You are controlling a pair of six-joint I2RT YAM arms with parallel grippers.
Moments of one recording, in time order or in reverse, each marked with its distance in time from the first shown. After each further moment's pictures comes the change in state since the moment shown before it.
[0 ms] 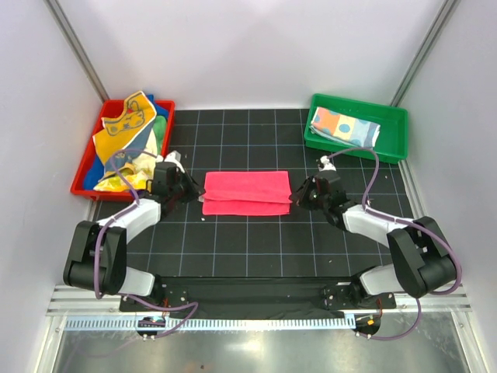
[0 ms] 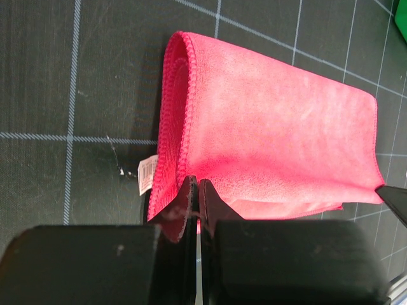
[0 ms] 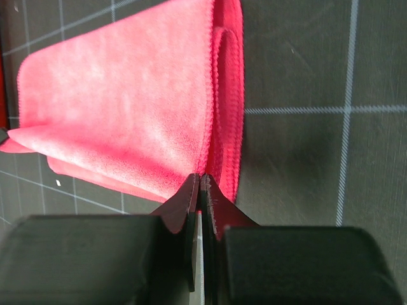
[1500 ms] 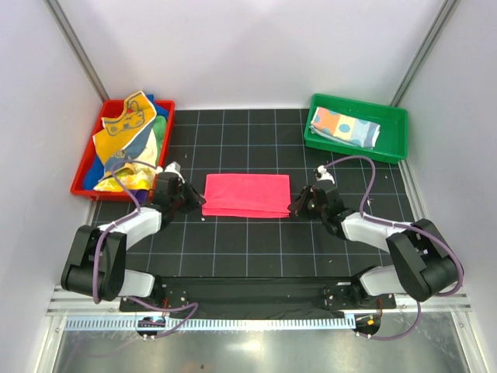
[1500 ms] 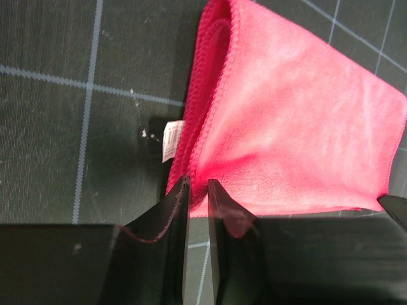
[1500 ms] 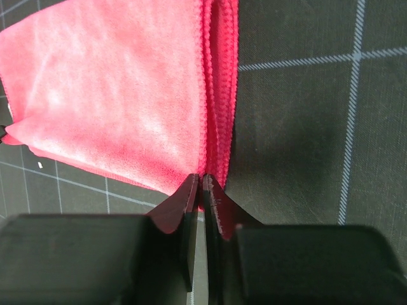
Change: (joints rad) left arm -0.024 -0.037 -0.101 0.017 -0.043 -0.046; right arm 0.063 -0.023 -0.088 0.030 0.035 0.025
